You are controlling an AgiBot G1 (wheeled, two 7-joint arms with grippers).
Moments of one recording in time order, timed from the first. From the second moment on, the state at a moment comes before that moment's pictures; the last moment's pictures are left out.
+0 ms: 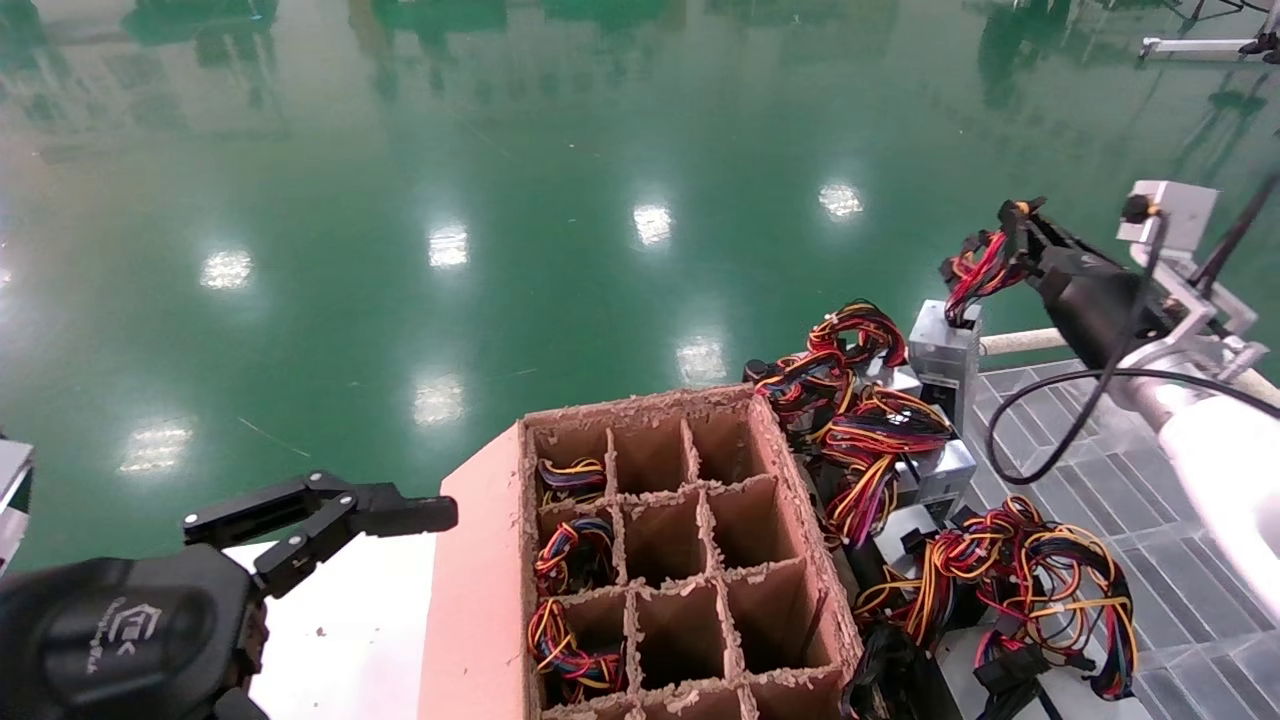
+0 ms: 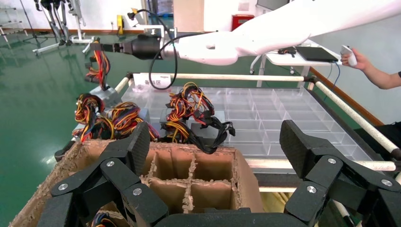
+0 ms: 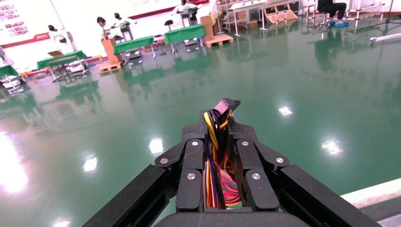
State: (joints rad) left arm -1.09 0.58 0.36 -1.26 0.67 1.46 -0.14; right arm 1.56 -1.13 -0.05 0.00 -0.62 -0.63 -0.62
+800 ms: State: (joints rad) left arm -1.09 0.58 0.36 -1.26 0.67 1.46 -0.14; right arm 1.54 -1.16 0.05 0.01 -0.48 -0.58 -0.66
